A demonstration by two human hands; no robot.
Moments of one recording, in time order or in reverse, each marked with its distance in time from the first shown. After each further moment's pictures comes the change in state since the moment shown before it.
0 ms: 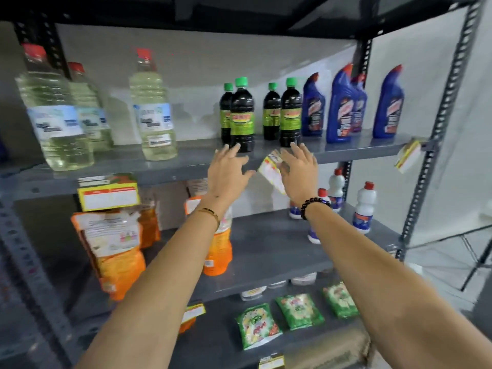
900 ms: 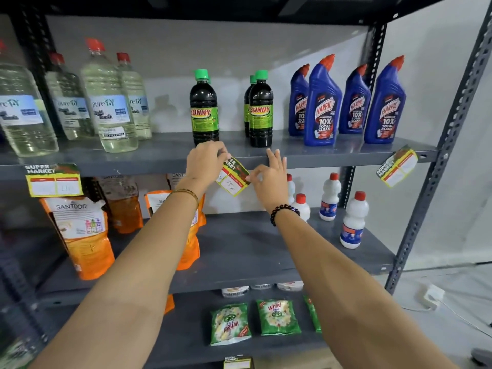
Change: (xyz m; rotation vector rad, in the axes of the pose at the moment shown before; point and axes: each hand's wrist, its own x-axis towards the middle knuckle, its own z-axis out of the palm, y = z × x) left_hand 0.044 0.082 0.035 0.004 0.072 -0.217; right_hand 0.028 0.087 0.014 0.300 -0.167 -0.096
